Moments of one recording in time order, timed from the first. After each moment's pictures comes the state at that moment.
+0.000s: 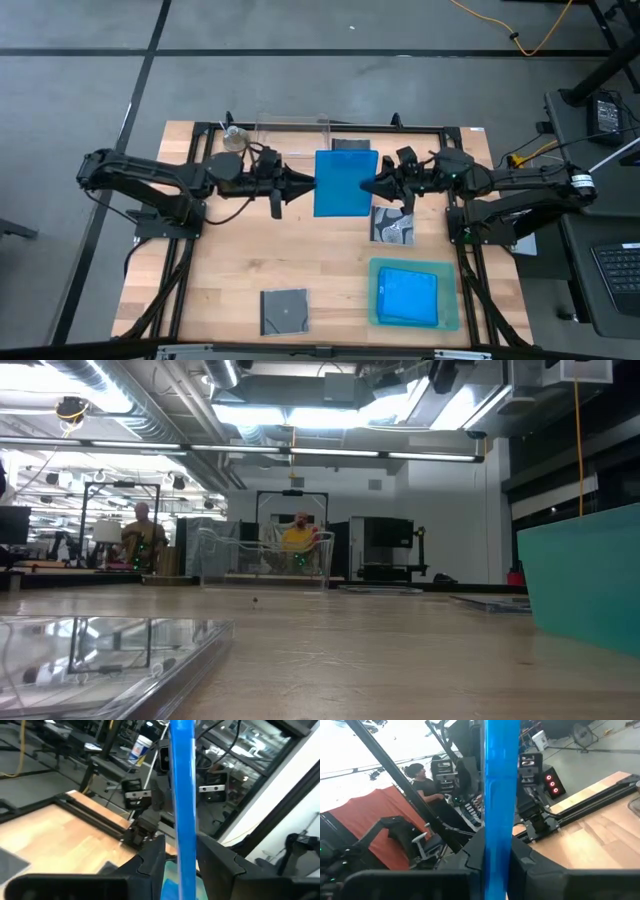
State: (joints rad) left arm -0.07 1.17 0.99 0.18 -0.19 -0.55; right arm -0.04 1.02 0.77 0.34 -0.16 0.62
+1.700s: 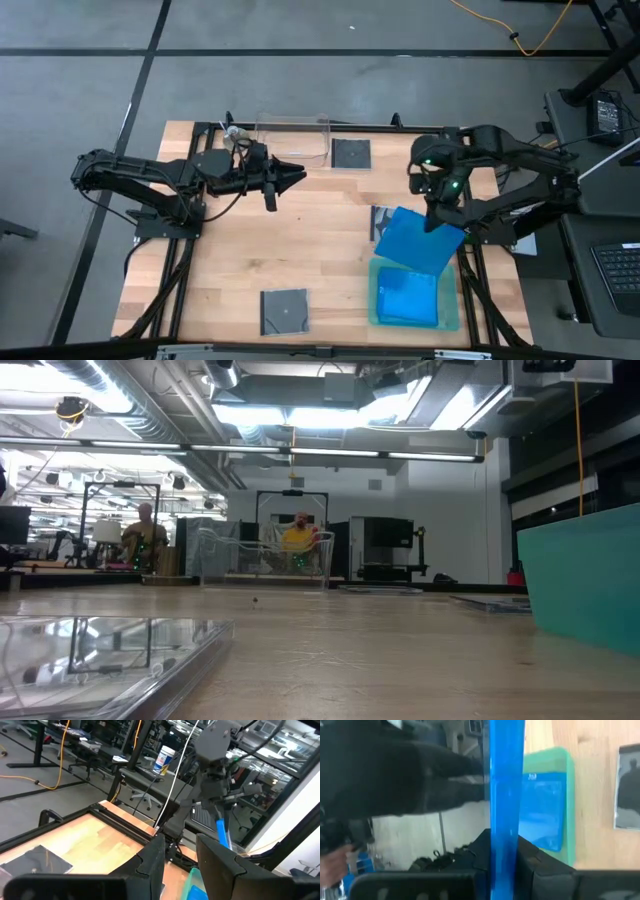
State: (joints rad) left arm -0.07 1.09 0.99 0.07 -0.32 -0.50; right arm -0.11 1.23 1.48 -1.50 -0.76 0.21
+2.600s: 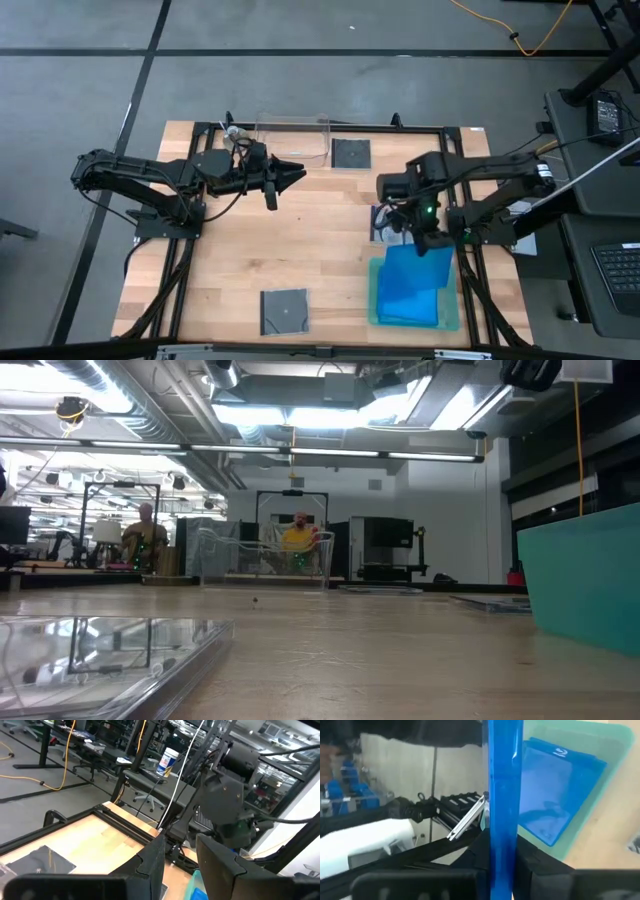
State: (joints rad) left arm -0.07 1.09 0.99 0.07 -0.34 -0.50; right arm 0.08 1.48 1.48 -1.55 -0.81 -0.16
